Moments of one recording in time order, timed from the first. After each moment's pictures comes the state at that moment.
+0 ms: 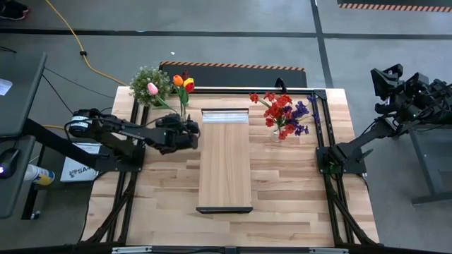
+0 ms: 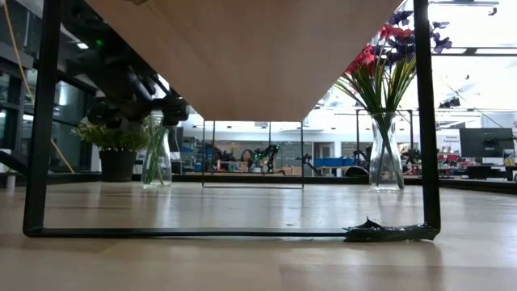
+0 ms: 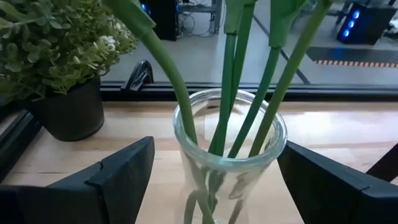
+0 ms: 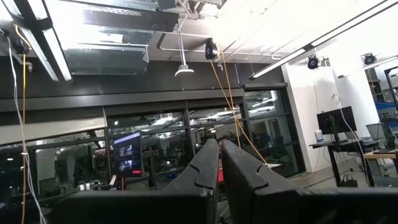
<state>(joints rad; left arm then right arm) 0.05 1.42 0.61 -0.33 -1.20 -1.22 0.49 0.03 0.96 -0.14 0.84 -0.45</state>
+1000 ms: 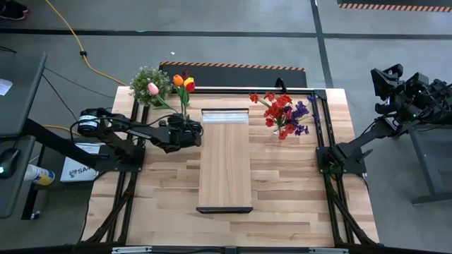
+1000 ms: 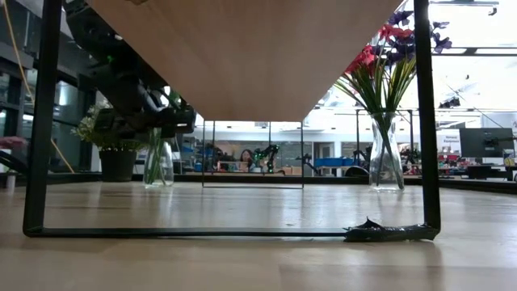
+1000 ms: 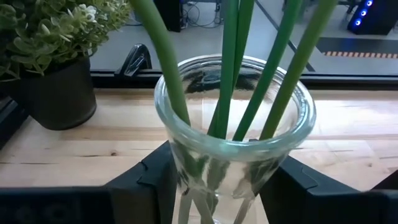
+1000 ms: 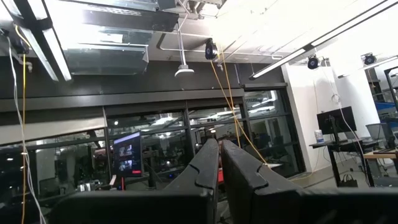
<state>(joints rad) 0.10 1.52 0.61 -0.22 -1.15 -1.18 0.49 0.03 0.96 -0.14 0.84 -0.45</state>
